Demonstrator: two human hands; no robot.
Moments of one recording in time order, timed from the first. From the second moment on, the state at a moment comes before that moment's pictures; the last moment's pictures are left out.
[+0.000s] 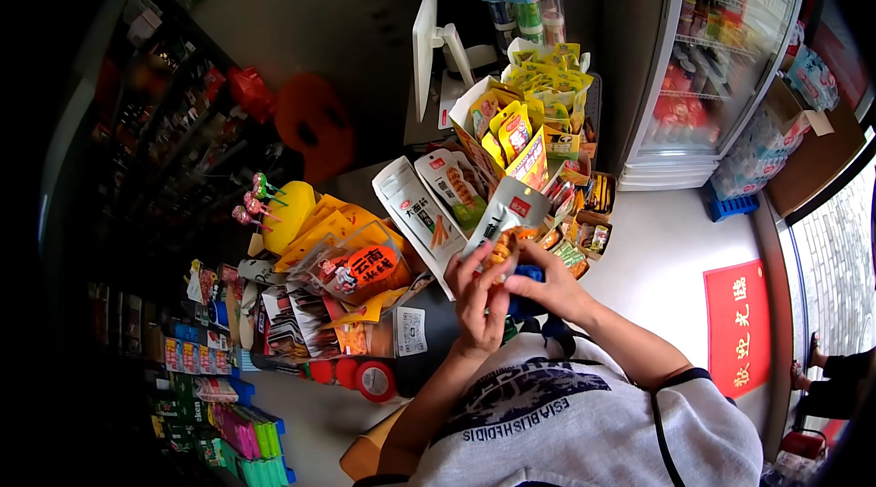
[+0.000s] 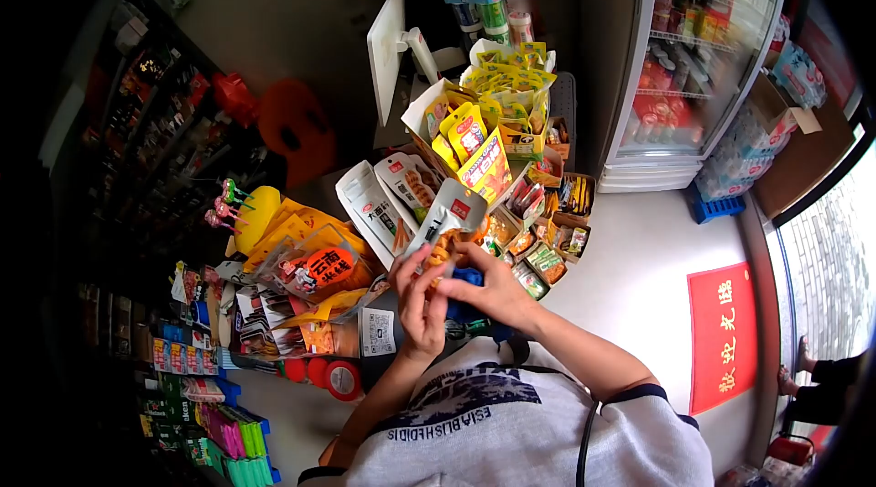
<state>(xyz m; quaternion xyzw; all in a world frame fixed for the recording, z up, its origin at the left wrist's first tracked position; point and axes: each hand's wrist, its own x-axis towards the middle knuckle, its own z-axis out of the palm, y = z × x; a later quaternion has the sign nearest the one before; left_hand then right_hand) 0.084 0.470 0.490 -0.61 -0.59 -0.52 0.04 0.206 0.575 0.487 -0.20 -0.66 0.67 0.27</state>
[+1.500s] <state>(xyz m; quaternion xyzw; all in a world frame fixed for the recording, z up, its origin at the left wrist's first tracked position) 0.043 0.509 0.600 -0.53 -0.60 -0.55 -0.23 0.237 0.591 0.514 -0.06 -0.79 0.60 0.12</state>
